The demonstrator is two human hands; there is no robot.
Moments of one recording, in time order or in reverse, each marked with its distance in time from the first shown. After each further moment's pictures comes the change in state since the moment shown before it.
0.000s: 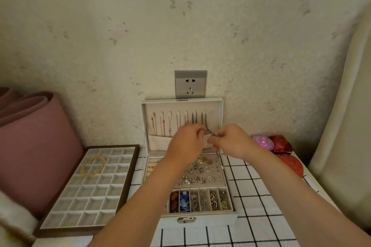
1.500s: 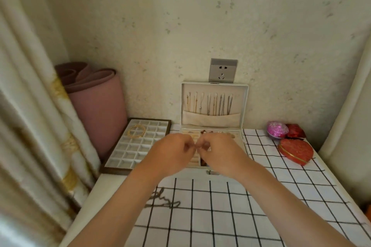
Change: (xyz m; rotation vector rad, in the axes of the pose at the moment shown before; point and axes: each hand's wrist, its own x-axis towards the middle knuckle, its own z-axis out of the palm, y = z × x) left_hand -0.161 -0.024 -0.104 0.263 -0.154 -0.101; right_hand -0.129 -0.072 0.091 -0.236 -0.038 -0.325
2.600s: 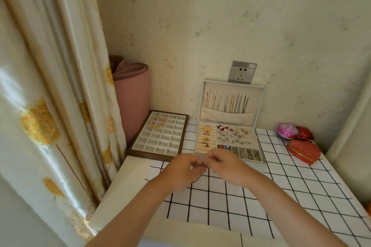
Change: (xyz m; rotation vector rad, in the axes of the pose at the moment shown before) left_hand -0.073 -0.042 0.042 -0.465 -0.106 -0.061; right_hand -0.037 -0.016 0.049 0.232 -0.236 0.063
